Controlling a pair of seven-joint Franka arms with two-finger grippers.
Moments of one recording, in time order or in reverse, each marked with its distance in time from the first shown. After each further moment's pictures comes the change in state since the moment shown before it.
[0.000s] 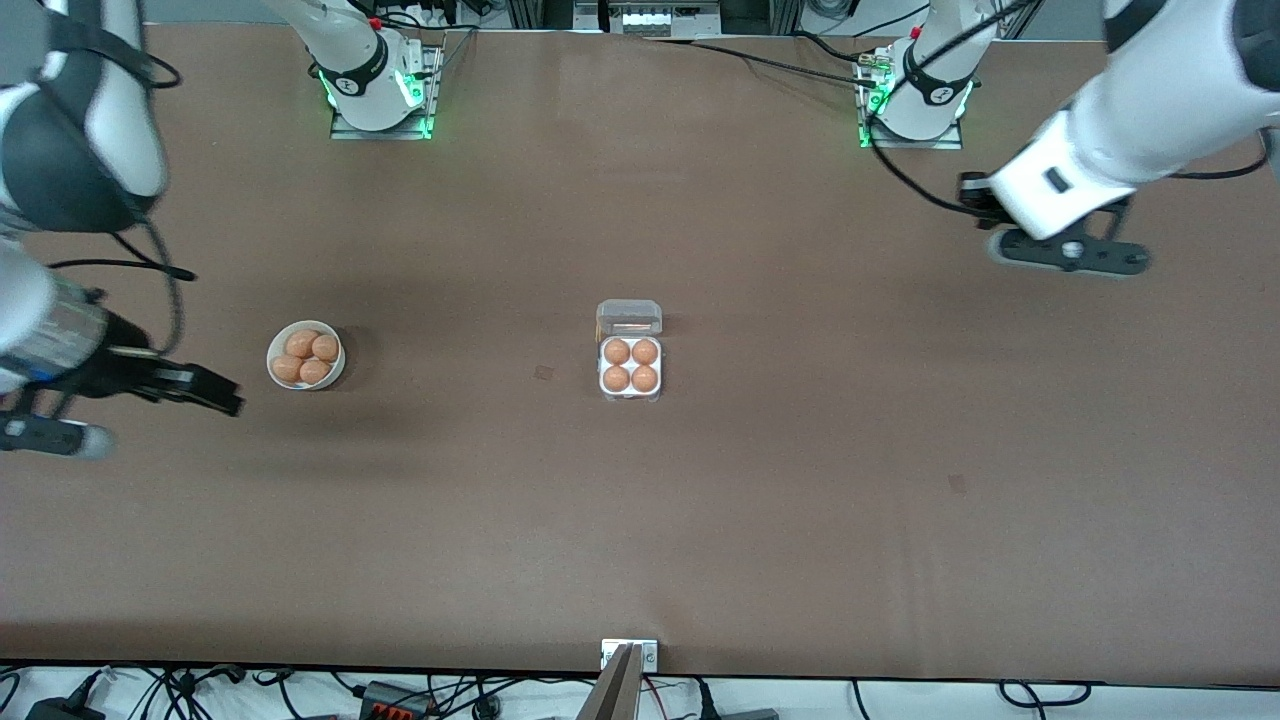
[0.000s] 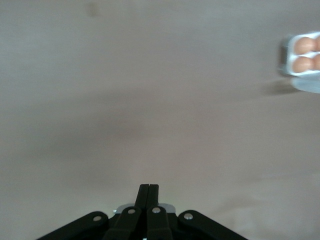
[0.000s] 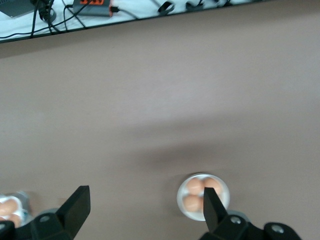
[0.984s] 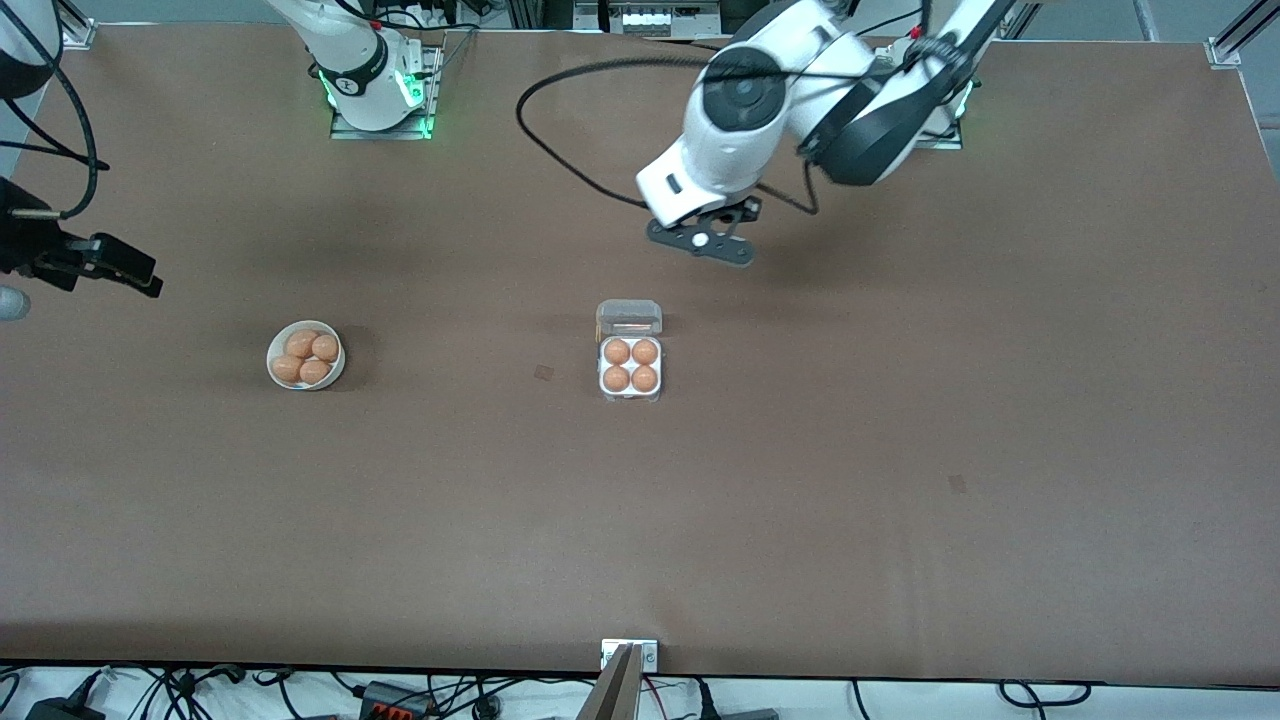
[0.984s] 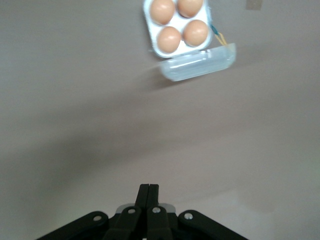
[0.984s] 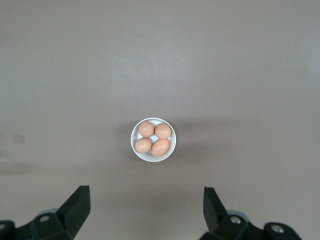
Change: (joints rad) left arm -0.208 0.276 -0.322 -0.158 0.029 0.477 -0.392; right arm -0.082 -0.344 0.011 -0.385 -0.057 -0.054 -0.131
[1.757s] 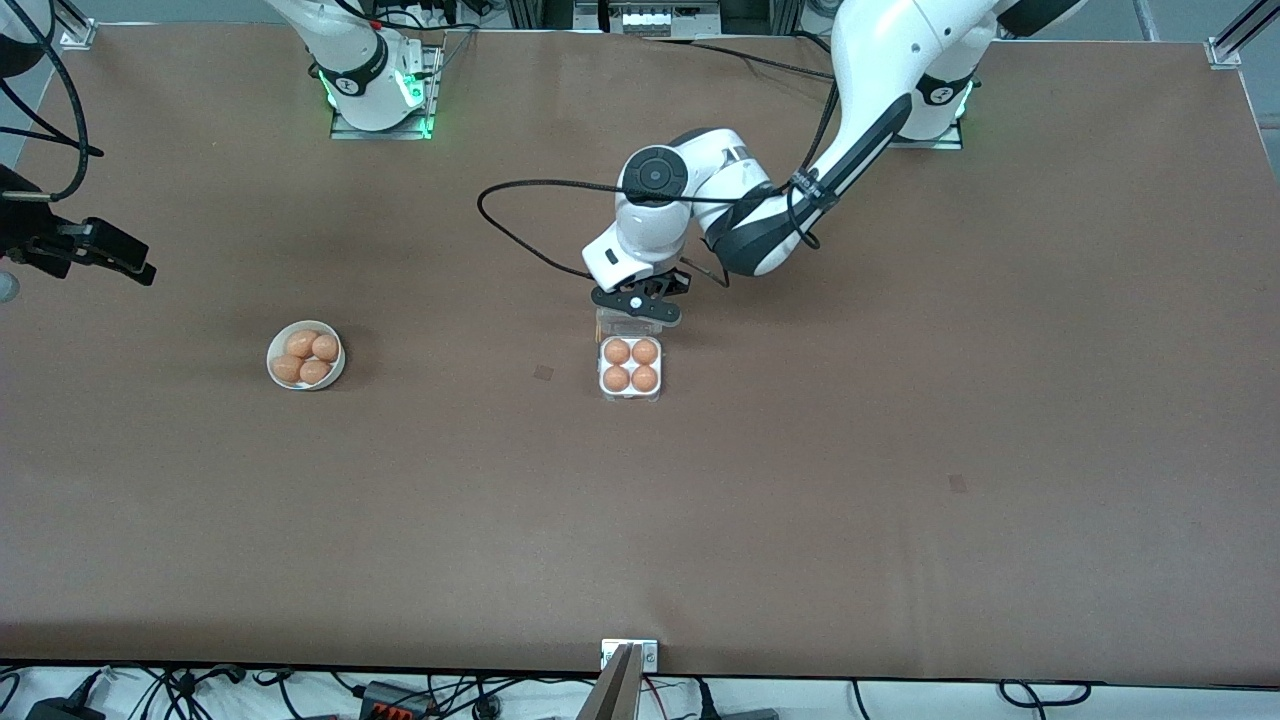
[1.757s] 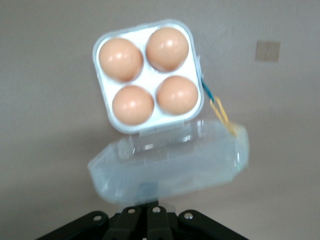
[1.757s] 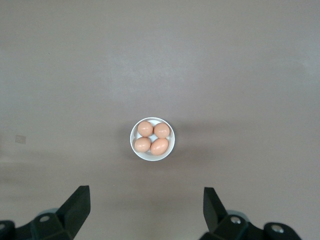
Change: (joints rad) left arm -0.085 0.308 0.006 0.002 0.374 0.417 -0.248; right arm 0.000 -0.016 -0.002 -0.004 0.000 0.002 -0.001
